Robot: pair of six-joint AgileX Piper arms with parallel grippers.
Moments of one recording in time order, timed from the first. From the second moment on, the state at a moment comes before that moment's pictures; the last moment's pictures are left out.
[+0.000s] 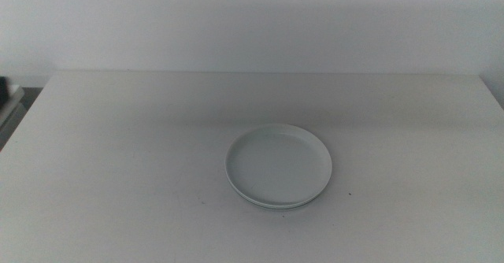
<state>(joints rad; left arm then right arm) -0.11 0.46 -0.68 -0.21 0.46 0.36 0.24 0.81 -0.92 -0.12 0.61 0.37</state>
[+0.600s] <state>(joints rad) 0.02 0.33 -0.51 -0.10 0.40 0.03 0.23 0.81 -0.92 -0.11 0.61 0.37</state>
